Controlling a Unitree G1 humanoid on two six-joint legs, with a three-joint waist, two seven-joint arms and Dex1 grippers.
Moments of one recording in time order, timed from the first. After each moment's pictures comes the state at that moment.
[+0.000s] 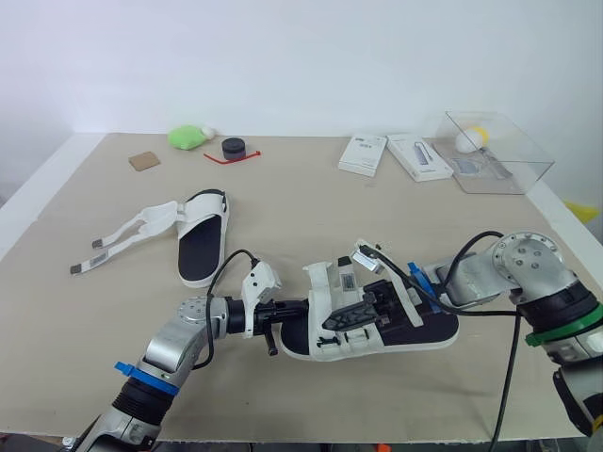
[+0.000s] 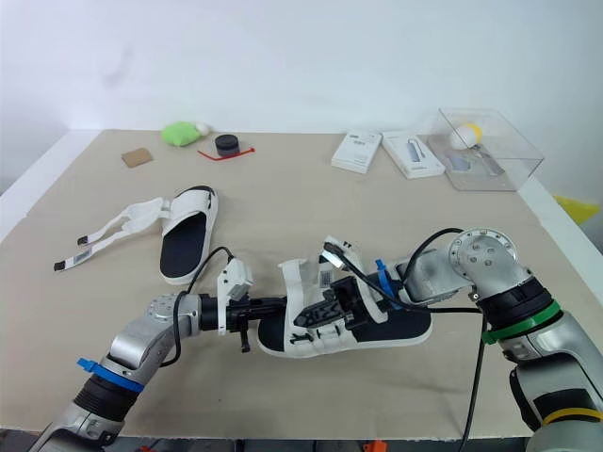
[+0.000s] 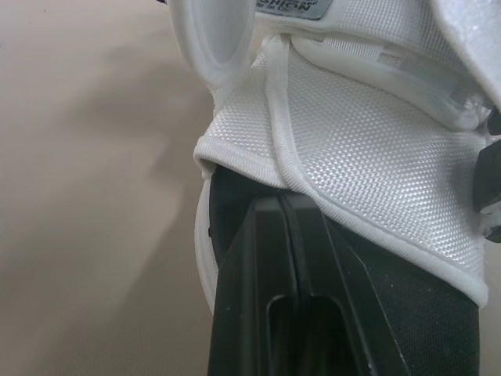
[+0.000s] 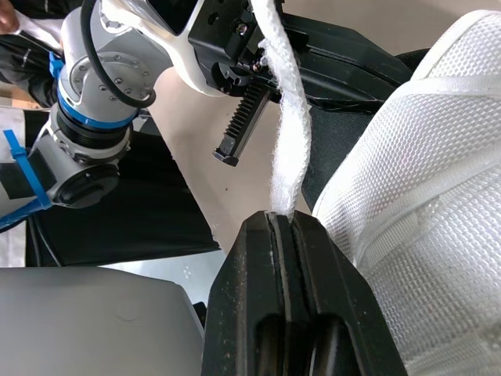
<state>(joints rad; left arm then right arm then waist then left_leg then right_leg) -0.29 0.35 -0.29 -0.01 -0.35 0.41 -0.95 -0.76 -0.89 0.42 0.01 1.96 1.42 0.02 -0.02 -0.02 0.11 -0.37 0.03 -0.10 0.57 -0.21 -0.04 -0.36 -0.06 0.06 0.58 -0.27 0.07</state>
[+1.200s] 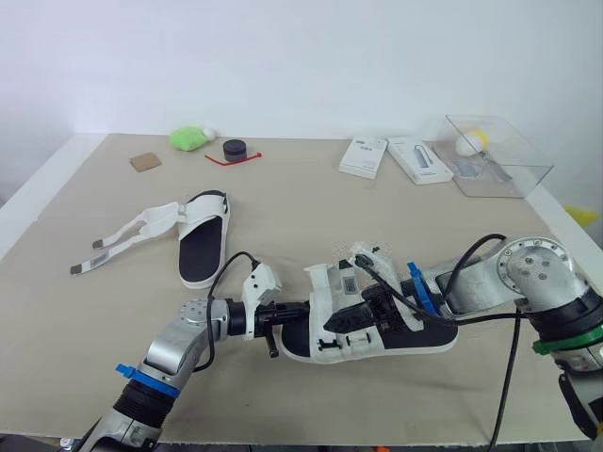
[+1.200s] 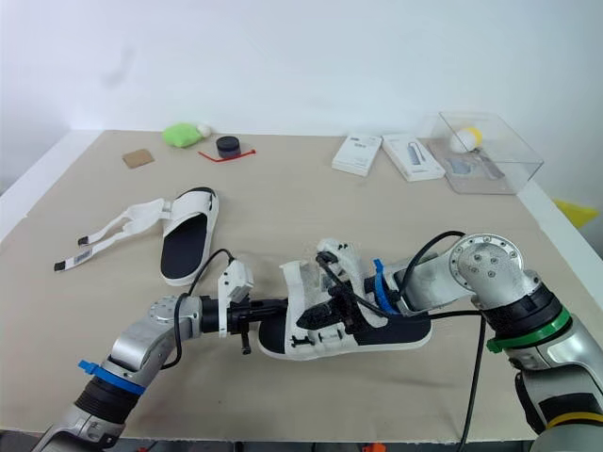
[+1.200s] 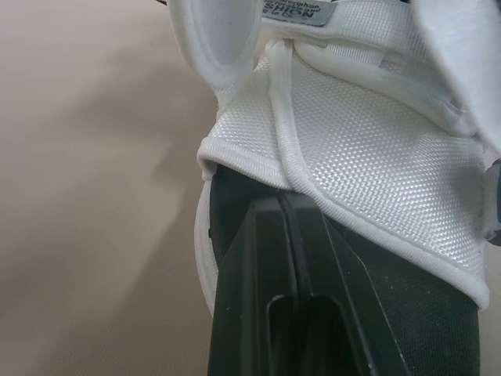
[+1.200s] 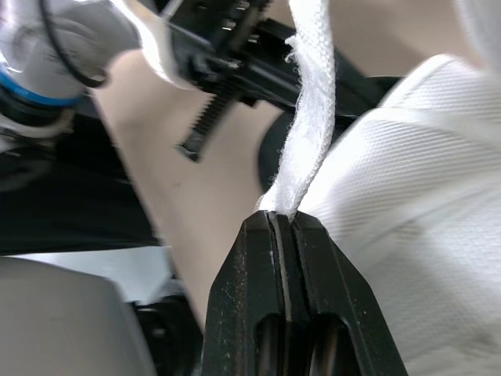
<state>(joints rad) -0.28 0.34 -0.29 -0.01 -0.35 0.41 -0.95 -0.73 -0.92 0.37 -0.21 1.76 1.39 0.00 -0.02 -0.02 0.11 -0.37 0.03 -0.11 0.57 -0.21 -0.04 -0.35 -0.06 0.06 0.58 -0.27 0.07</state>
